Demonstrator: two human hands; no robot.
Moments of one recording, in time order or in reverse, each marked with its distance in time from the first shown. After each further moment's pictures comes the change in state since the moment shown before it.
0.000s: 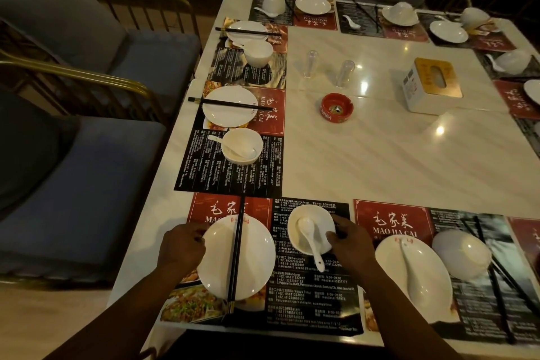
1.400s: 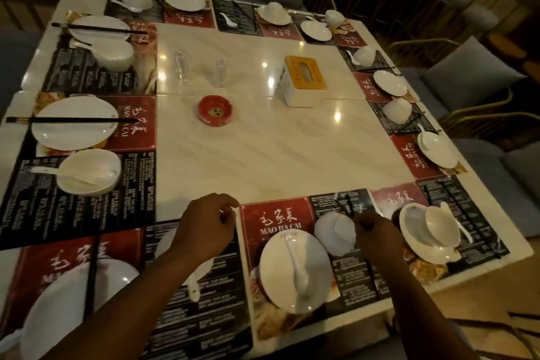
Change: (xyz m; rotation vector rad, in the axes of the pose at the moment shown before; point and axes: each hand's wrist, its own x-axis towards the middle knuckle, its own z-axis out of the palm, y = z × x) left_hand -0.022 0.268 0.123 -0.183 -0.172 0.636; right_hand -0.014 0.111 -0.250 -0.420 0.495 0.184
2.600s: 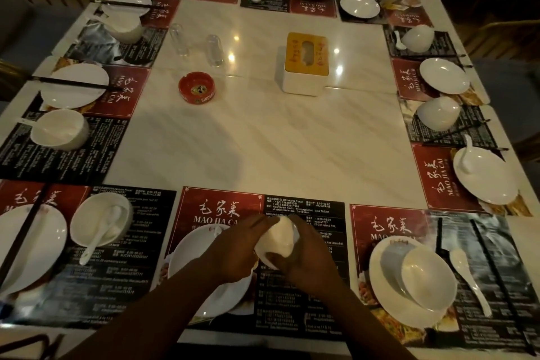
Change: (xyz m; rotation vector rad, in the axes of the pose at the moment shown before) left_hand 0.010 0.102 0.229 0.216 -0.302 0.097; right_hand 0.078 0.088 0.032 0.357 -0.551 -0.538
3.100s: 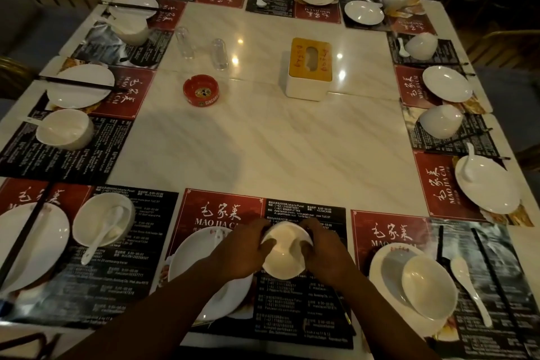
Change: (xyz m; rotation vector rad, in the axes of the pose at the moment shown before) left_hand 0.013 0.015 -0.001 -0.187 0.024 -0.257; right_hand 0.017 -0.003 -0.043 -0.147 -0.159 0.096
